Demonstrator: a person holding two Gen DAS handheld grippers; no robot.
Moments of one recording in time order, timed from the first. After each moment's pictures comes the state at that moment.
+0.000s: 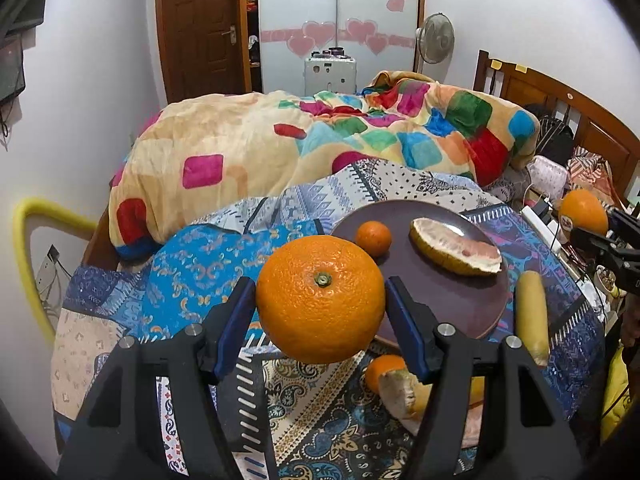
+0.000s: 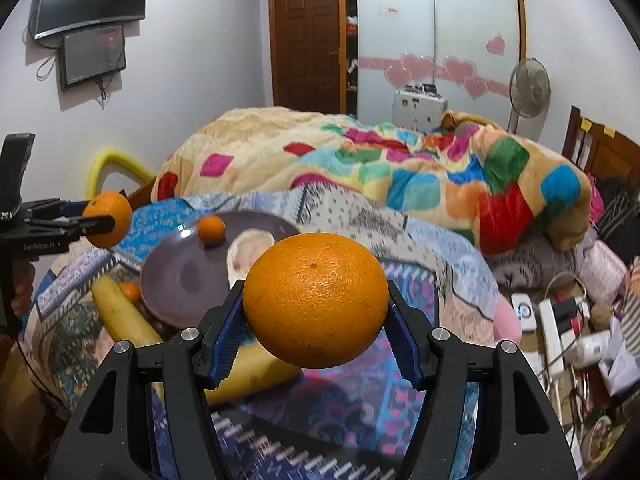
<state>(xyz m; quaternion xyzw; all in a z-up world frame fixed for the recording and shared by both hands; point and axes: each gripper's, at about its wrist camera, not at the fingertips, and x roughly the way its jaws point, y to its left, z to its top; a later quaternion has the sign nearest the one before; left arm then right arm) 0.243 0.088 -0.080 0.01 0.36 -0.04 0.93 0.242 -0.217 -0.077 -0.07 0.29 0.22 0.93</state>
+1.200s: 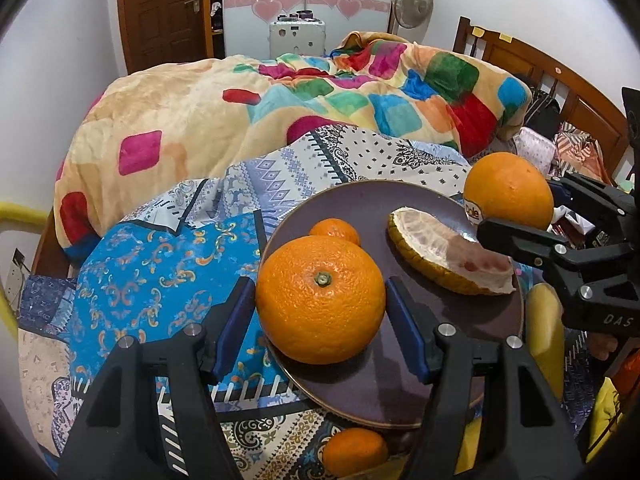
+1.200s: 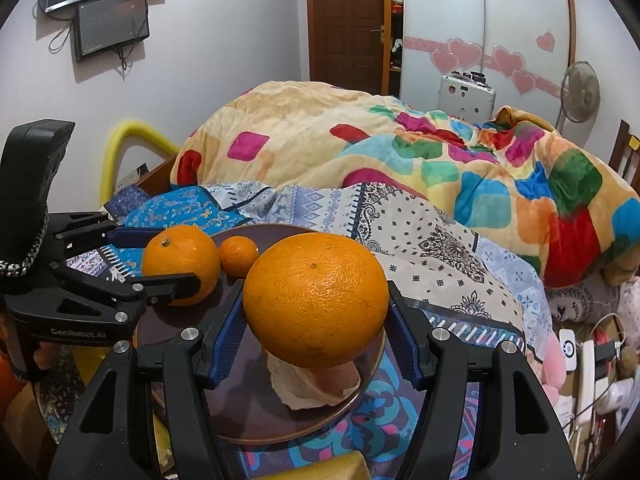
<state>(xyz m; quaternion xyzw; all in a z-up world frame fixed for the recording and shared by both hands) 0.317 0.051 -0.122 0.01 0.42 -0.10 0.90 0.307 -0.139 -0.098 -0.10 0.33 0.27 0.90</state>
